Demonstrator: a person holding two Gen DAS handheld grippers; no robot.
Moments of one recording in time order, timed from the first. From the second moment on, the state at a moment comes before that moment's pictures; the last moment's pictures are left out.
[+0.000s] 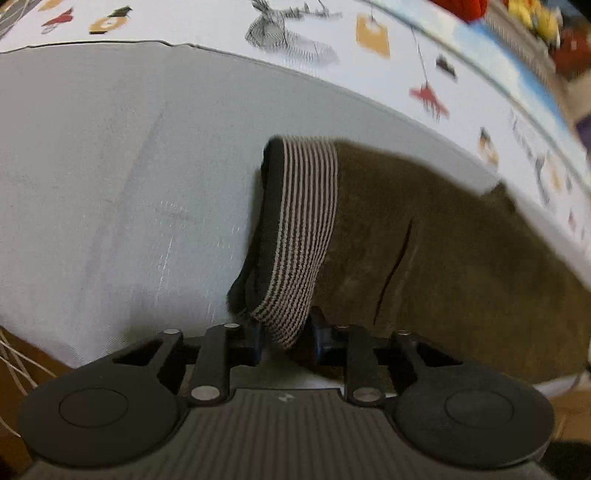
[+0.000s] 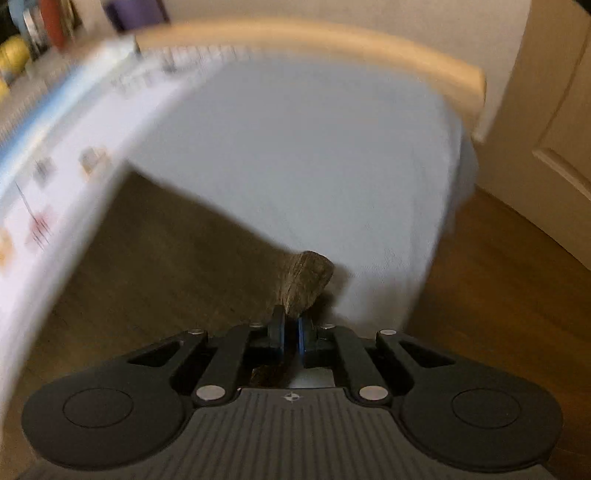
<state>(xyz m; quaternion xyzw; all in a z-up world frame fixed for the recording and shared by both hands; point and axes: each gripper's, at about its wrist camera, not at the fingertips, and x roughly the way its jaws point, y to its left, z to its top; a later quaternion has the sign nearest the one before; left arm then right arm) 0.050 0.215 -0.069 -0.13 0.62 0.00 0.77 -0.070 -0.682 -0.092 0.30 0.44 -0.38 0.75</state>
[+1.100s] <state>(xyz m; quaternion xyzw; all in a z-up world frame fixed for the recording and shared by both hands) 0.075 0.161 -0.023 0.00 0.47 -0.05 0.88 0.052 -0.438 0.027 0.08 0.29 -0.04 0.95</state>
